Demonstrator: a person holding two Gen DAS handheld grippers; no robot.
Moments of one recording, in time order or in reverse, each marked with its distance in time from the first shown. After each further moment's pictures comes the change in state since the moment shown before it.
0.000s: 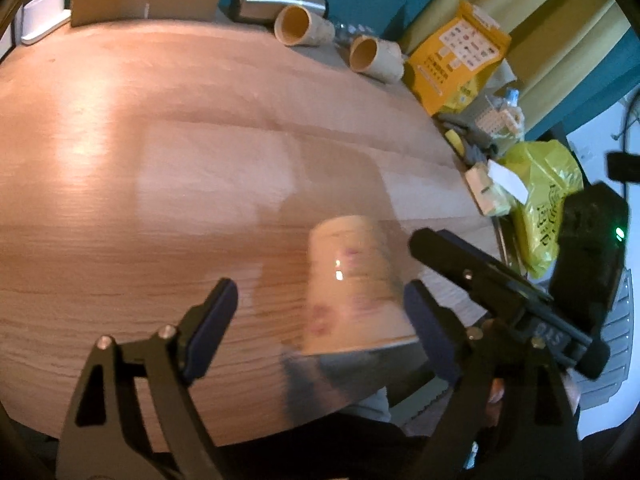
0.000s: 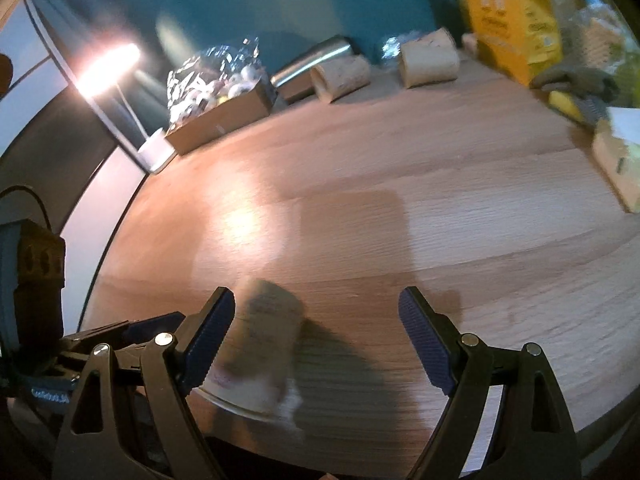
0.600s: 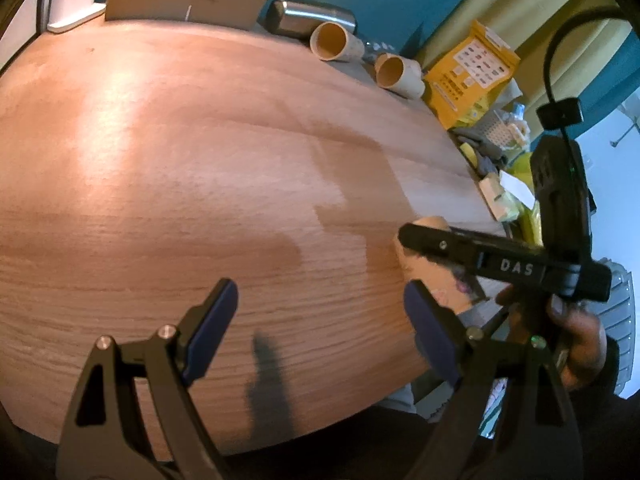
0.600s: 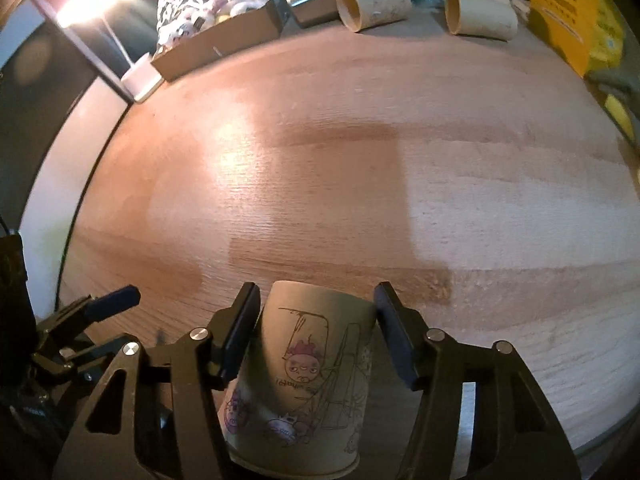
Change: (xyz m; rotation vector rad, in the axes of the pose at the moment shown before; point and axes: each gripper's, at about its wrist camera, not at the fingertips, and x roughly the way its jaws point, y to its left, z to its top) left arm -0.019 0.053 -0.009 -0.008 -0.036 -0.004; right arm 0.054 0.029 0.021 -0.115 0.267 -0.080
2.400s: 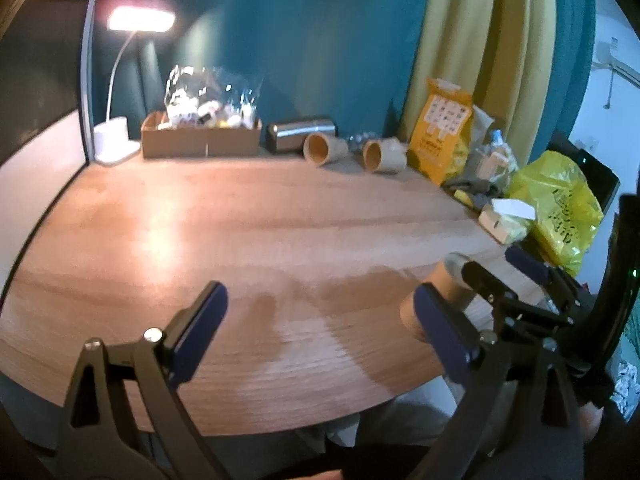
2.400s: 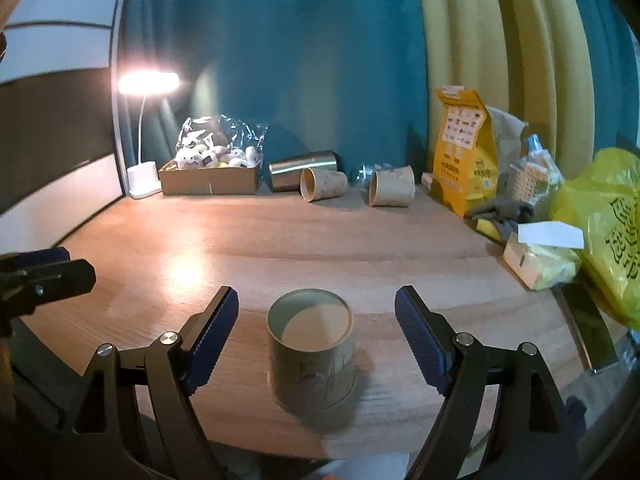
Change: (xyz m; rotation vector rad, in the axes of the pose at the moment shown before) left arm -0.088 -0.057 -0.053 0.237 -0.419 0.192; right arm -0.093 0.036 -0.133 -0.094 -0.712 -0.290
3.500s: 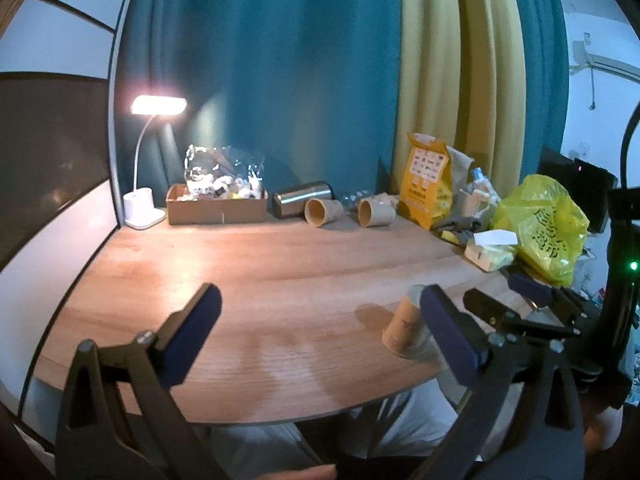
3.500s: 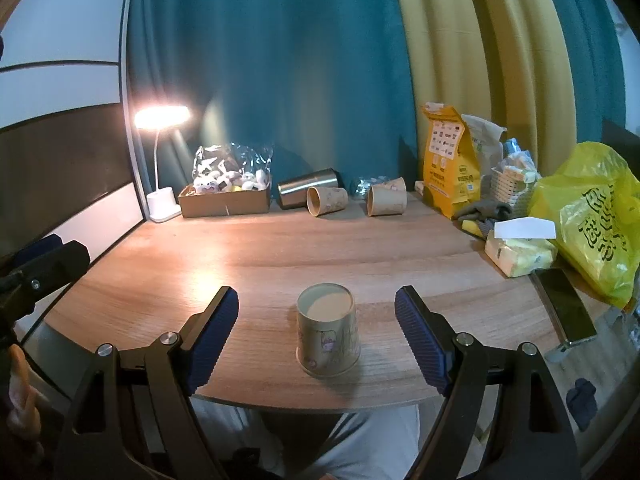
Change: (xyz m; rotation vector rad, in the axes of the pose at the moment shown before) left arm -0.088 -0.034 -0.008 0.078 -0.212 0.054; right arm -0.074 0.003 0.004 0.059 -0.043 0.019
